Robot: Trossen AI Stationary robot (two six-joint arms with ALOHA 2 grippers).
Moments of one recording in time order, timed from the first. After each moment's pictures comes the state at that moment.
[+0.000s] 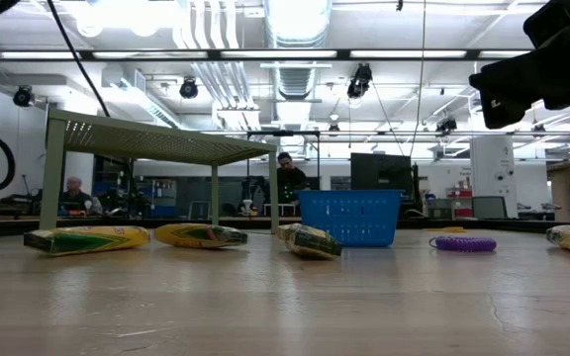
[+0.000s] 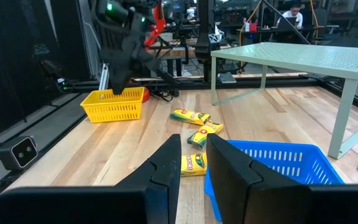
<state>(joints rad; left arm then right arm) -0.77 1.54 0.92 -0.44 0.00 -2.31 0.30 0.52 0.01 0.47 0.18 0.11</state>
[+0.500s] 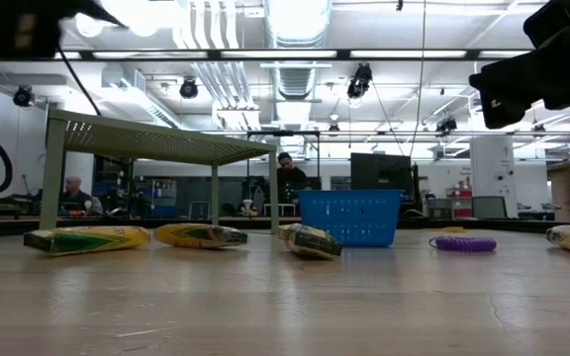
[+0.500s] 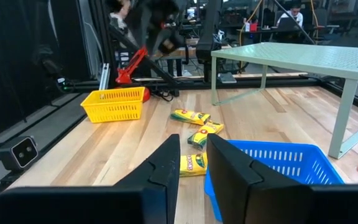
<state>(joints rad) -0.67 1.30 0.92 -0.39 -0.58 -1.48 0.30 0.52 0.01 0.47 0.18 0.11</state>
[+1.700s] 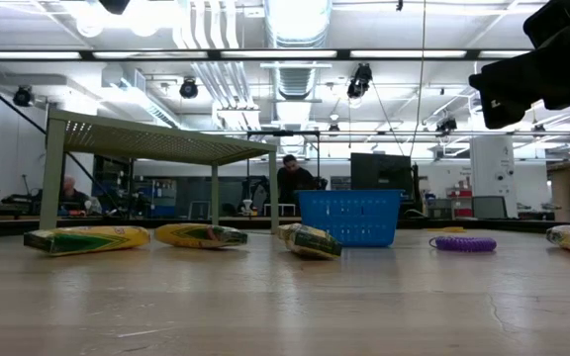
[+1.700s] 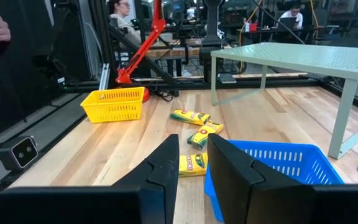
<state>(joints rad) -0.09 0.71 0.91 -0.47 -0.02 -0.15 0.30 0.52 0.01 0.47 0.18 0.11</state>
